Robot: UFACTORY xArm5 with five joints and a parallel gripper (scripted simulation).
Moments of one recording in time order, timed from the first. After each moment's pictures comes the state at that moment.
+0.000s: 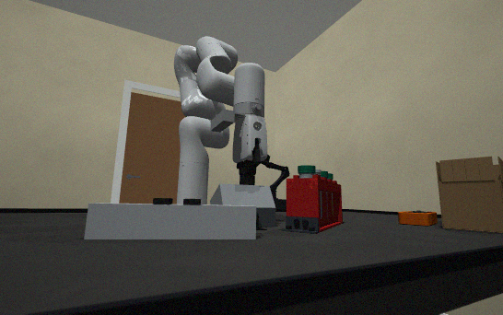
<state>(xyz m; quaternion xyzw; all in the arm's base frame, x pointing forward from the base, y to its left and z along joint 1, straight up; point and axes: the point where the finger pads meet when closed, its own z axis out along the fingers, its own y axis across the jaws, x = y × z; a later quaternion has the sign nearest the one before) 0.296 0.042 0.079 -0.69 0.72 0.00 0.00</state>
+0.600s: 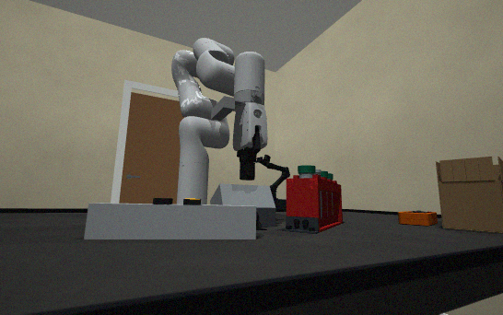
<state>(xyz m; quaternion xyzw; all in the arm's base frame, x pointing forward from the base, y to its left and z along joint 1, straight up) 0.295 0.042 0.108 -0.69 0.72 0.00 0.00</state>
